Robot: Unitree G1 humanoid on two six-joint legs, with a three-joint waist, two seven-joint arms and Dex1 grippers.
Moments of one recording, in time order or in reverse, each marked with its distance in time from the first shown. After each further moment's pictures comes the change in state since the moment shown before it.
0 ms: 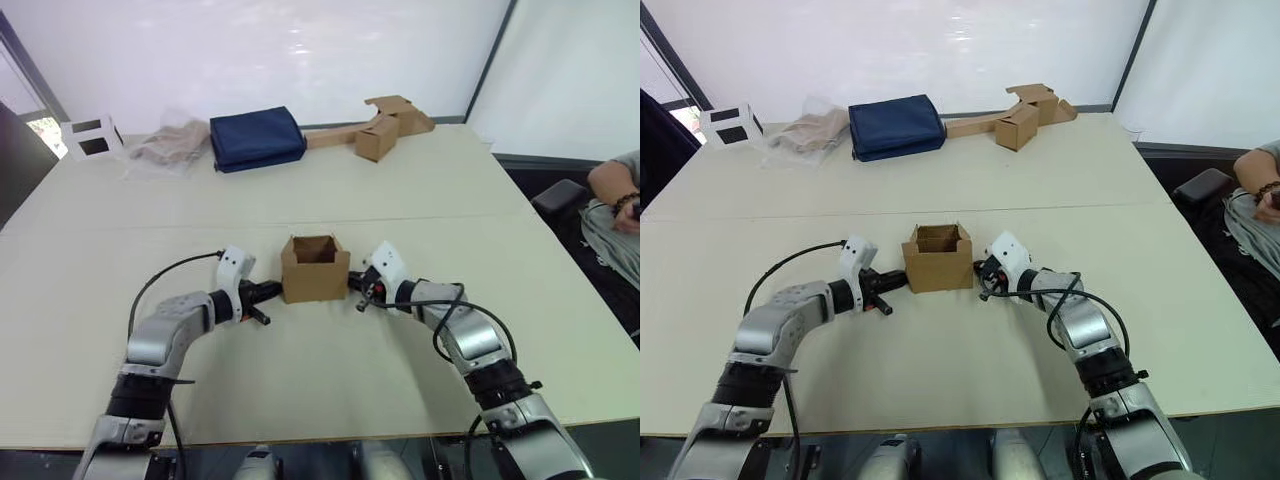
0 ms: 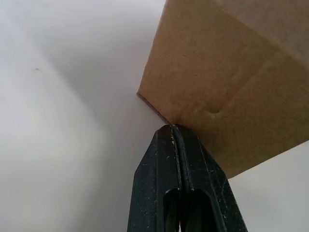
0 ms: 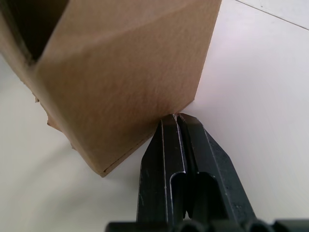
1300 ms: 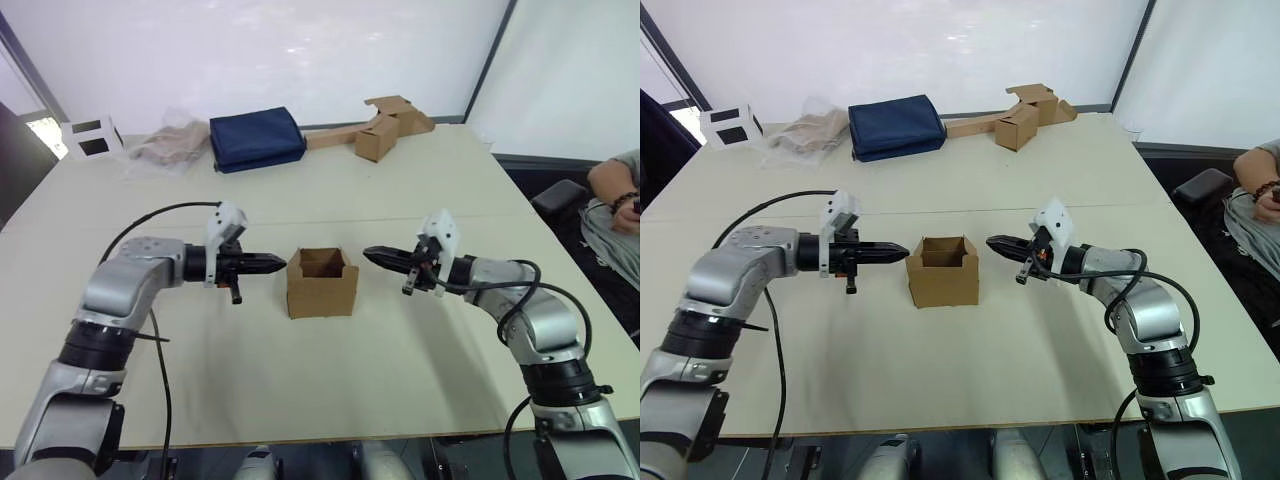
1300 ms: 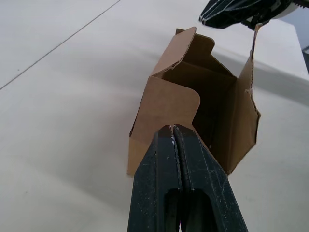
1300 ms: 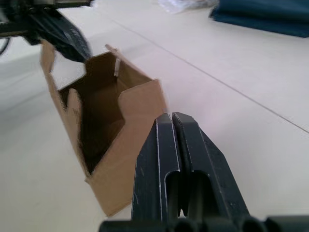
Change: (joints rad) left arm -0.300 0.215 -0.091 0.088 -0.081 -0.038 -0.431; right arm -0.038 -0.155 -0.158 -0.197 0.284 0.105 0.238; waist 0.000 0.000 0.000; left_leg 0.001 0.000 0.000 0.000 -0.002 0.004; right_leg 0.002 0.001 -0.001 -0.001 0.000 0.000
